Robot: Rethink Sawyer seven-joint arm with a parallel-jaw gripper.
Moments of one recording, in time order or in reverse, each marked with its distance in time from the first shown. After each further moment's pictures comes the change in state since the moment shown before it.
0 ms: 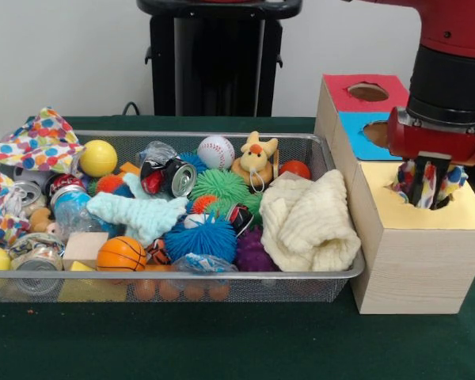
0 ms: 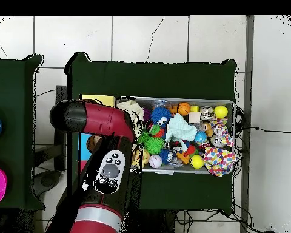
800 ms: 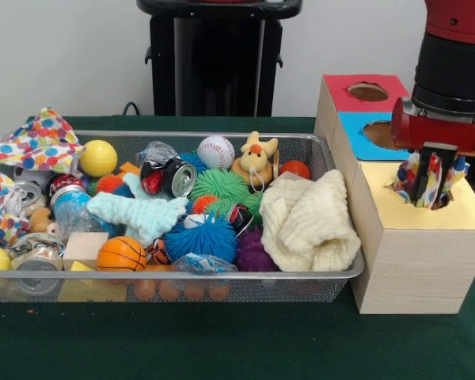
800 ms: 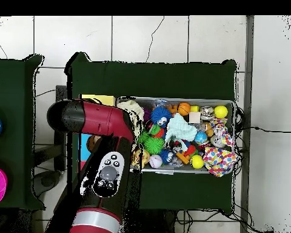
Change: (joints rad) arm 0.003 -0.013 -0.004 0.000 0.000 0.012 0.000
